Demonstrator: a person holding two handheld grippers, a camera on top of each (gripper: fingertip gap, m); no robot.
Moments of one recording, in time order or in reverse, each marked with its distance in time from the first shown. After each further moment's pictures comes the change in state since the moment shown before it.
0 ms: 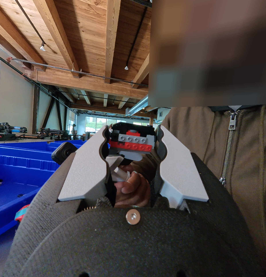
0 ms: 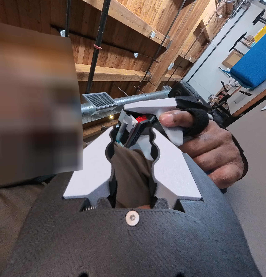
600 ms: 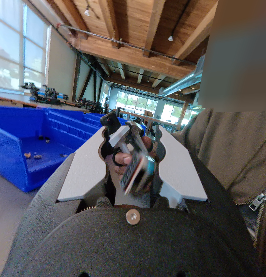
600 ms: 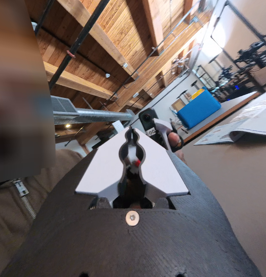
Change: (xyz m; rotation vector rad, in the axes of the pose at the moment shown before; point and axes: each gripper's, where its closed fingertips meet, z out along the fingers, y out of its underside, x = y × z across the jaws) left arm -0.048 0.019 -0.009 -0.166 -0.291 -0.045; right arm 0.012 -0.039 -0.031 0.154 0.234 -0.338
